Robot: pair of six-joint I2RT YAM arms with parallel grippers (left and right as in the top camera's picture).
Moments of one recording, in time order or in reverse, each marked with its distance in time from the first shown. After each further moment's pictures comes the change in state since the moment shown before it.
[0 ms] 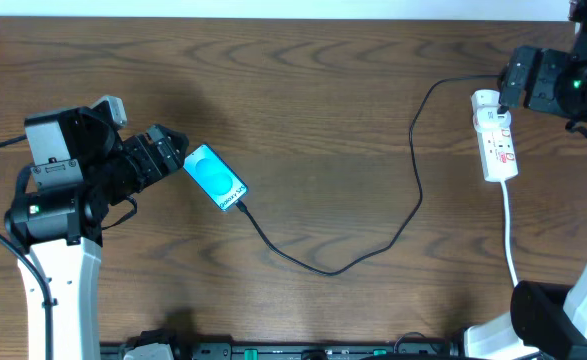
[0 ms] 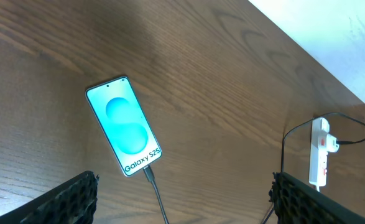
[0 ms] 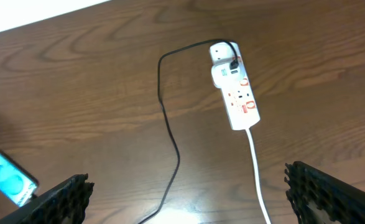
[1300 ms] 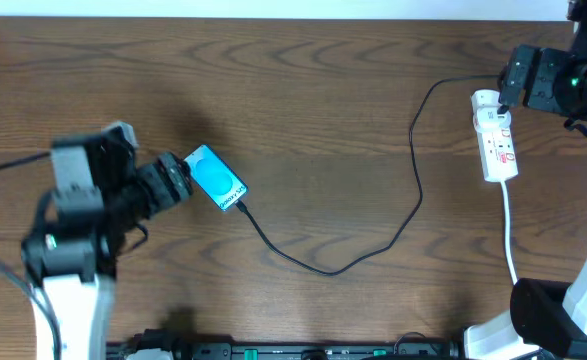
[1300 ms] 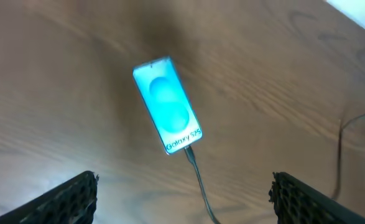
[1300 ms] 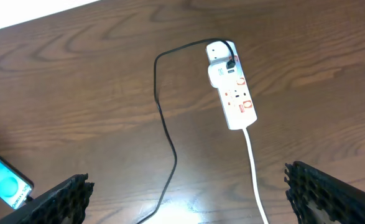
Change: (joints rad) left arm -0.131 -0.153 -0.084 -0.075 -0.266 0.000; right arm 0.001 0.010 0.000 0.001 0.016 0.000
